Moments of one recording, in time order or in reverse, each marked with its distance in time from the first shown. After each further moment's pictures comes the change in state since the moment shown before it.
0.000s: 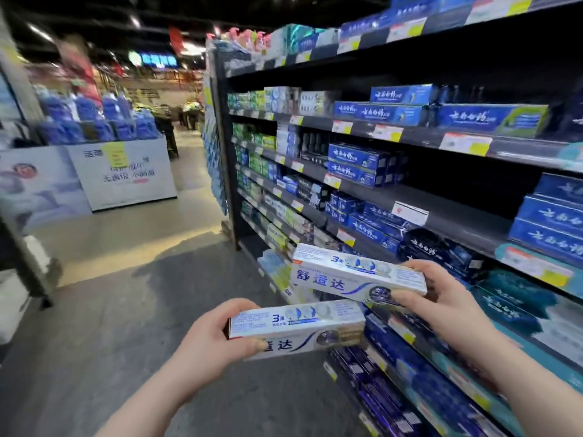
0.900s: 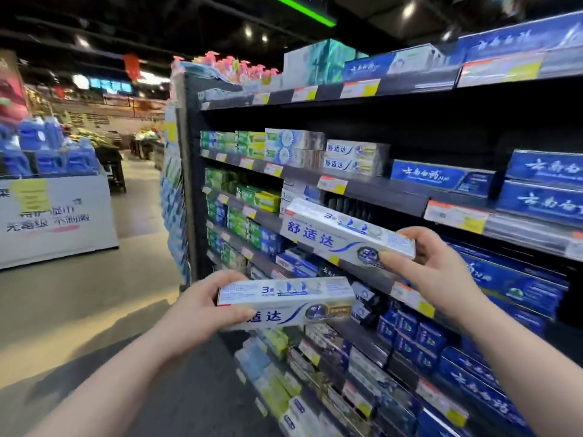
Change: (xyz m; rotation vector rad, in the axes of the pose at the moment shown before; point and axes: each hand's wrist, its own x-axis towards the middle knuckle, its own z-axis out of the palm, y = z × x) left_hand 0.558 -0.052 -0.218 -0.028 -0.120 0.185; right_hand 0.516 -0.077 0.174 -0.109 0.248 -0.142
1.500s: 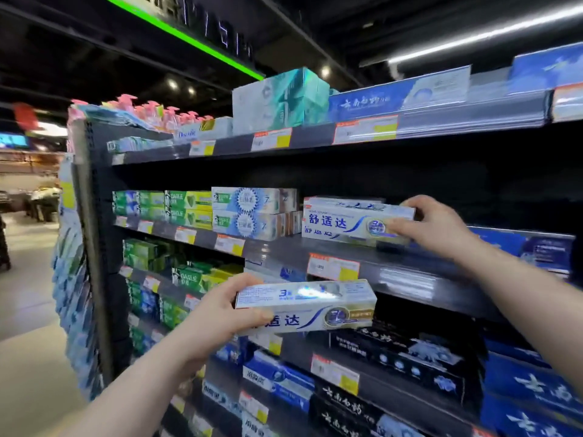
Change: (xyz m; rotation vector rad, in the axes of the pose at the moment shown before) left_hand 0.320 0.003 -0.027 -0.160 -0.304 0.234; right_hand 0.299 0.014 0.005 -0.541 0.392 0.037
